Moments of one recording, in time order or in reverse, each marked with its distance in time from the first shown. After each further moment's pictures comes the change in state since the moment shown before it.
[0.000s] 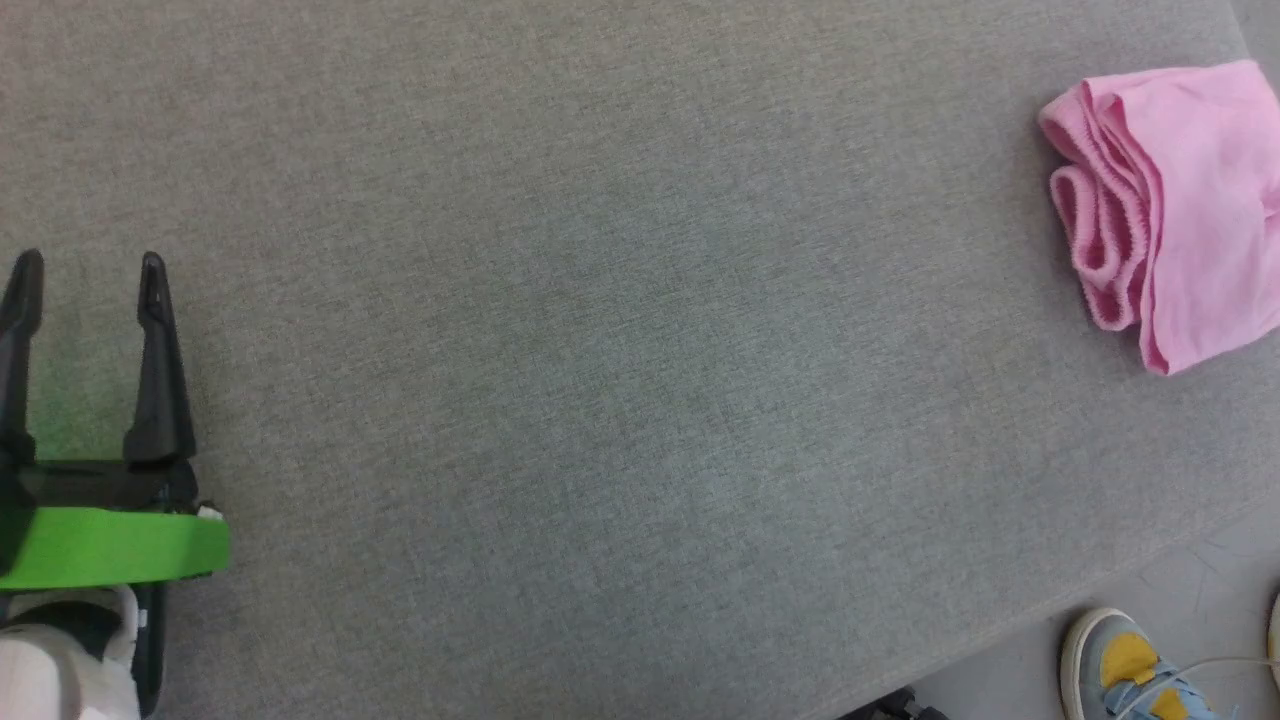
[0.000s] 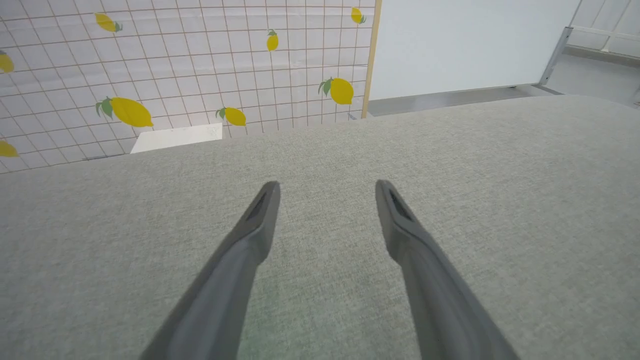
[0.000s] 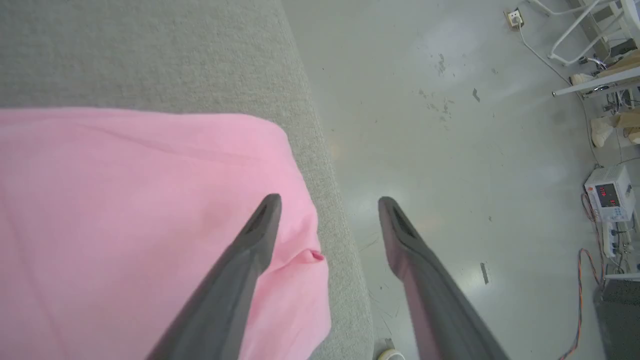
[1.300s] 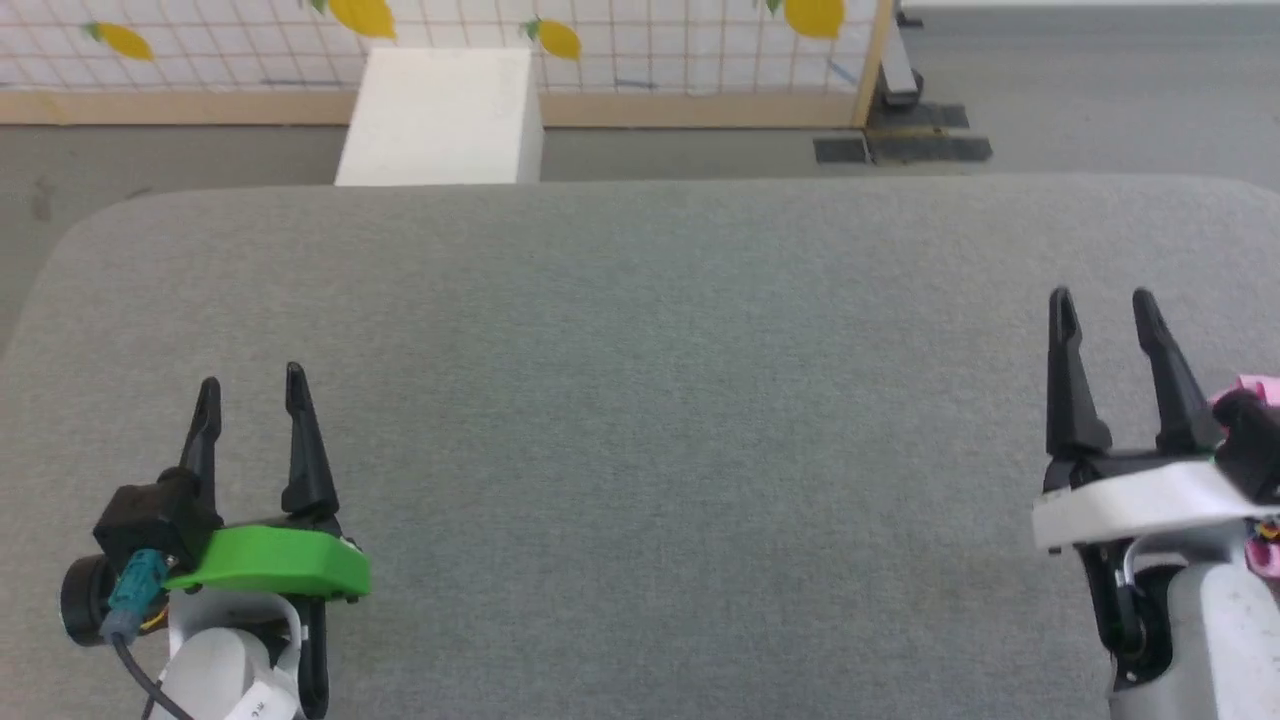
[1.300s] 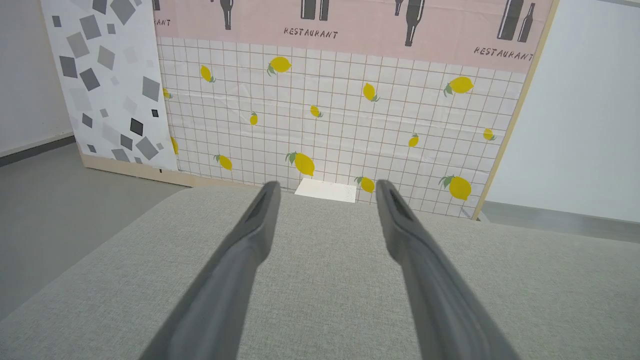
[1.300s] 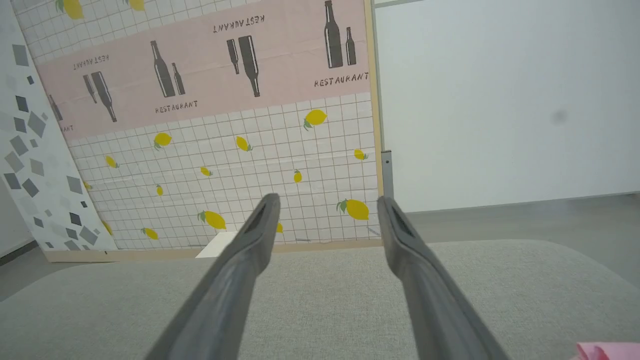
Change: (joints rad) left arm -0.058 -0.201 -0.086 0.460 -0.055 0.042 -0.188; right arm 0.618 0.423 0.007 -0.562 0.116 -0.001 -0.599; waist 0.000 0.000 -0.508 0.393
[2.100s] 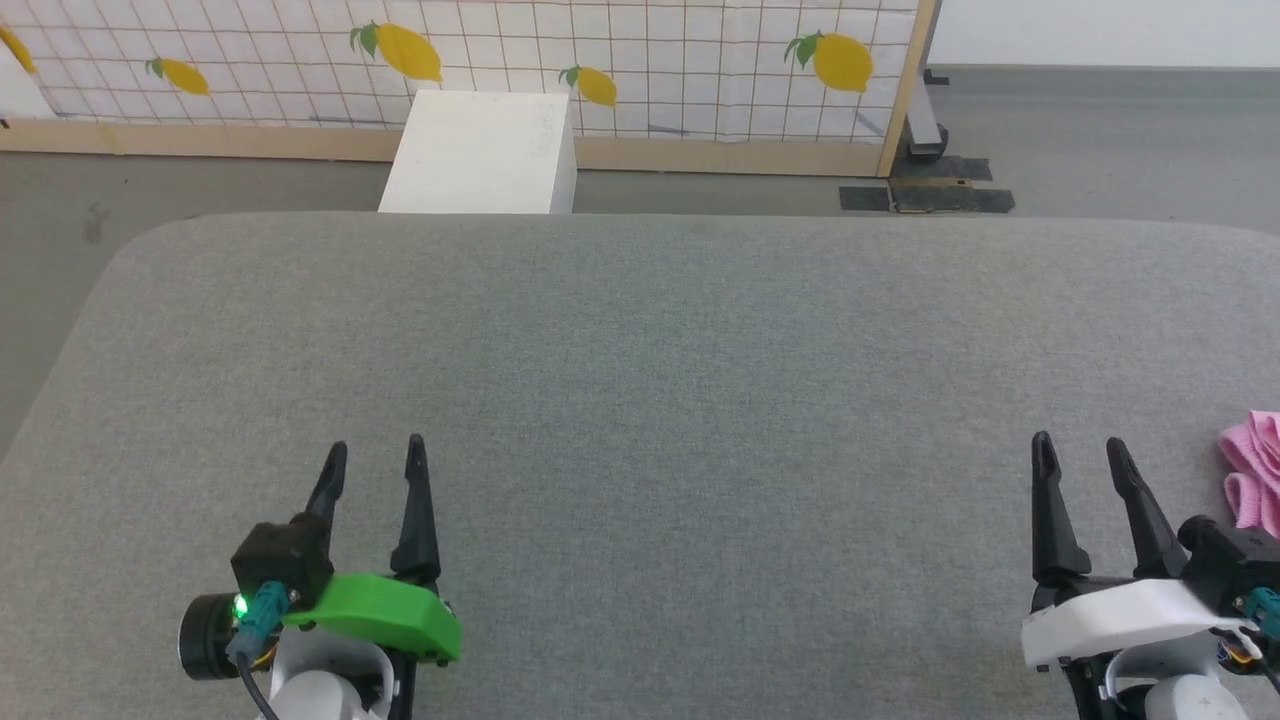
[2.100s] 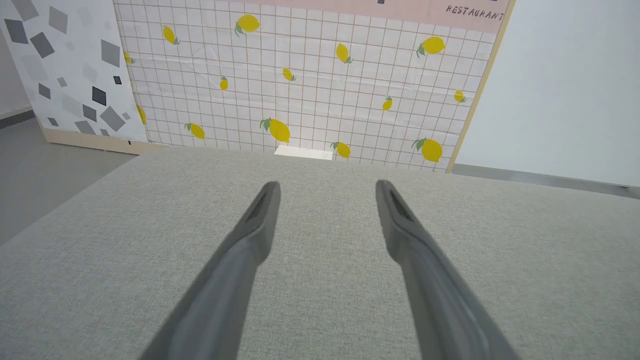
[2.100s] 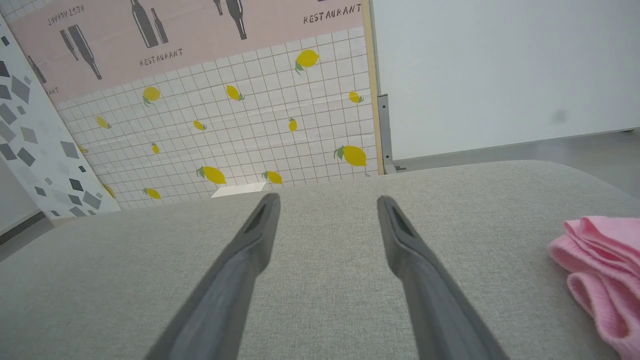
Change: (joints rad) left arm 0.037 -0.080 -0.086 0.112 0.056 -0.040 -0.002; right arm 0.155 0.000 -0.003 0.131 0.021 0.000 -0.076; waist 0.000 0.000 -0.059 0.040
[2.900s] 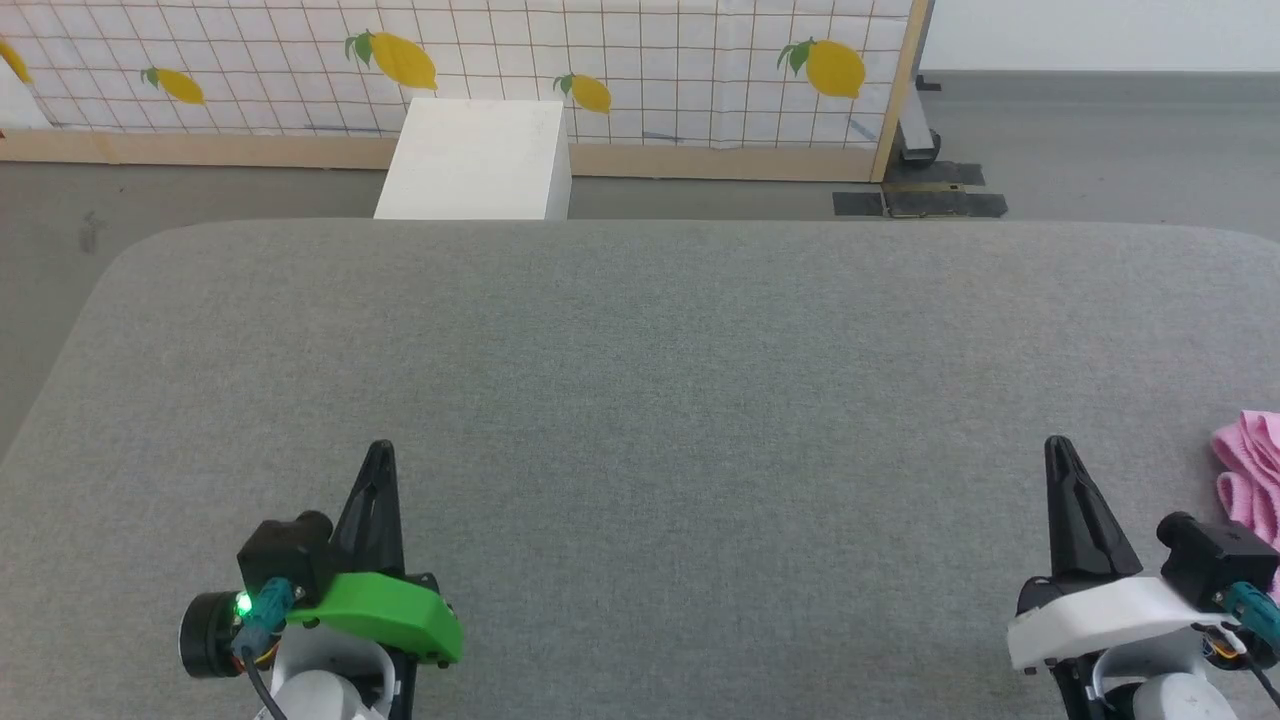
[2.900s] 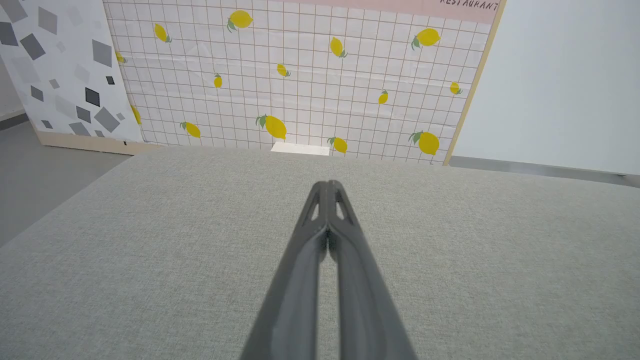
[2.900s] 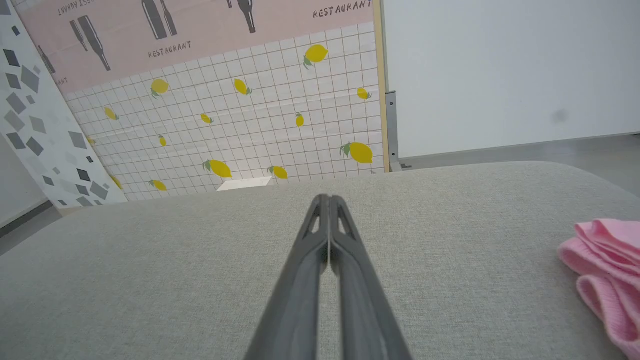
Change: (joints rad) left arm 0.003 -0.005 0.007 -0.002 0.026 -0.010 0.025; right arm 0.000 0.000 0.023 -0.003 -0.013 0.000 0.020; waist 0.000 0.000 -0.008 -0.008
